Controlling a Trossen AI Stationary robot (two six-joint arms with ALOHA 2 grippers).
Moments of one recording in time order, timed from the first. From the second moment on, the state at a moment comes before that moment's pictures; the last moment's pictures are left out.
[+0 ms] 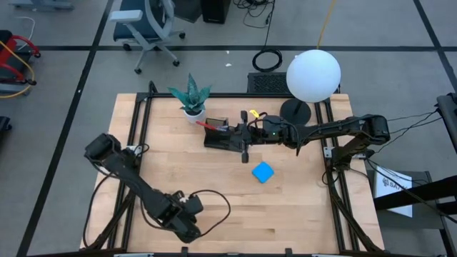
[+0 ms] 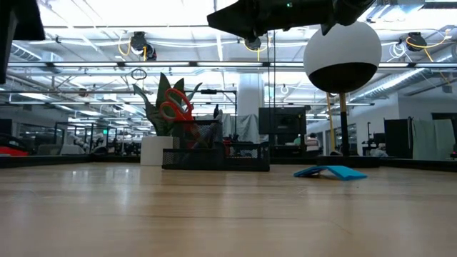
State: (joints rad) left arm -0.72 1.80 1.34 -0.85 -0.16 -1.22; right arm -0.07 1.54 0.96 0.50 -0.07 -0.22
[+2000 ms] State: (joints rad) left arm -0.73 1.97 1.24 -0.75 -0.06 -1.53; right arm -0.04 1.54 0.96 0.54 -0.08 -0.23
